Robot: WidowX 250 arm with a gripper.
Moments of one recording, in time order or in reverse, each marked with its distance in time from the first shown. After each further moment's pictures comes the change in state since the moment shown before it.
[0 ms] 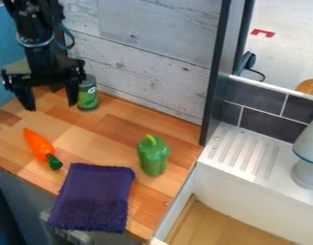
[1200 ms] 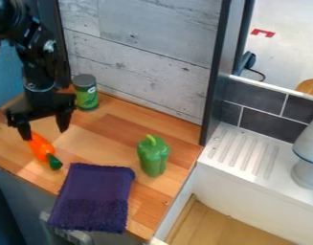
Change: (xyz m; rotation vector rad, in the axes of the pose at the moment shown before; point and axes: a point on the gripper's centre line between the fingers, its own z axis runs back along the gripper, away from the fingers) arm 0.013 0.019 -0.076 0.119 -0.058 0.221
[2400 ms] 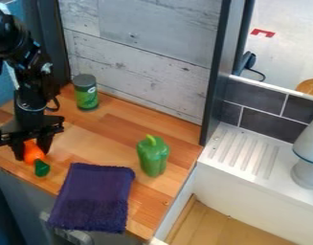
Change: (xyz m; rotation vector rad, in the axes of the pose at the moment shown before) arm -0.006 0.023 -0.037 0.138 0.094 0.048
